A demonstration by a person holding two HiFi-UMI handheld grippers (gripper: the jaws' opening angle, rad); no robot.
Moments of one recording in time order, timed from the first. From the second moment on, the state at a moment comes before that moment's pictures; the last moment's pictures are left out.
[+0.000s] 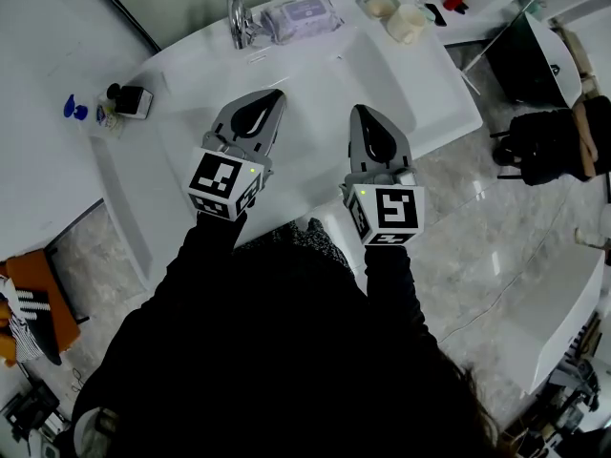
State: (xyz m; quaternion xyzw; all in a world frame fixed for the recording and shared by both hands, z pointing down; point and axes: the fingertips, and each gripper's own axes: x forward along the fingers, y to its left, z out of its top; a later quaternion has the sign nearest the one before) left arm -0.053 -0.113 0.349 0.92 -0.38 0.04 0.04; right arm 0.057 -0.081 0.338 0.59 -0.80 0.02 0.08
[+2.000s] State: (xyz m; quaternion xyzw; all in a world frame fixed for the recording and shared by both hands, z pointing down) left arm -0.069 -0.154 0.667 0.81 -0.38 0.38 0.25; right arm 0.092 -0.150 0.412 0.56 -0.81 0.11 0.13
